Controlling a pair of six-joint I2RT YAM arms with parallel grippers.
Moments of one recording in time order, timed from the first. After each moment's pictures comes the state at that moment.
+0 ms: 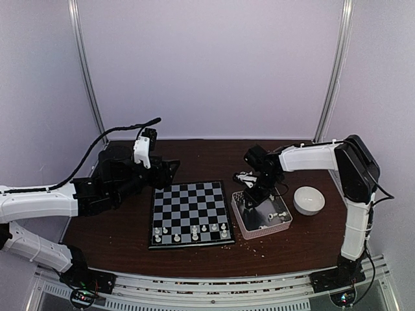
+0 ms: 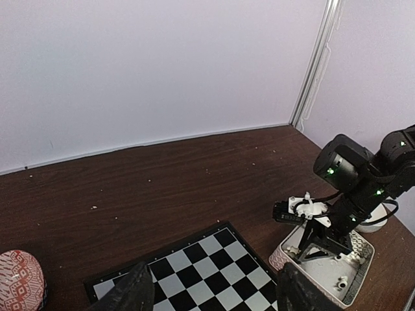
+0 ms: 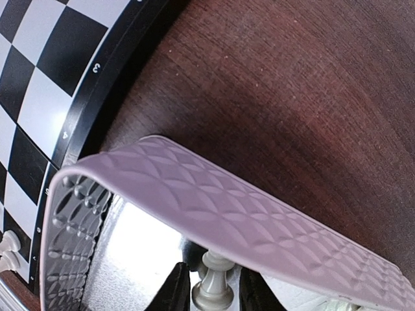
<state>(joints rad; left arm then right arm) -0.93 1.17 0.76 0.21 -0.36 -0.28 0.61 1.97 1.36 -0.70 -0.16 -0.06</state>
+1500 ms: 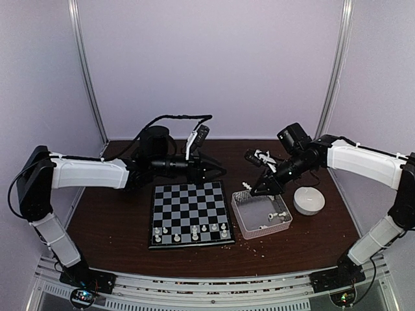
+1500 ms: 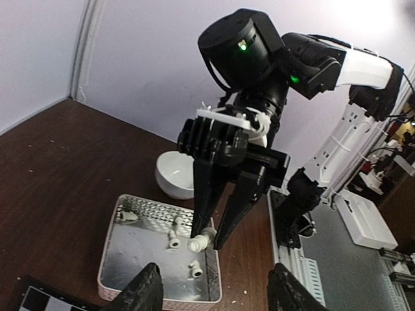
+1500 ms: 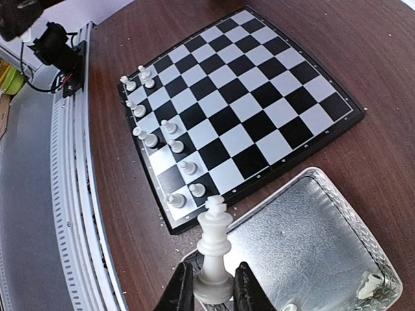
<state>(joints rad) -0.80 1.67 1.08 0.42 0.68 -0.26 0.56 1.49 1.17 -0.68 -0.62 -0.36</state>
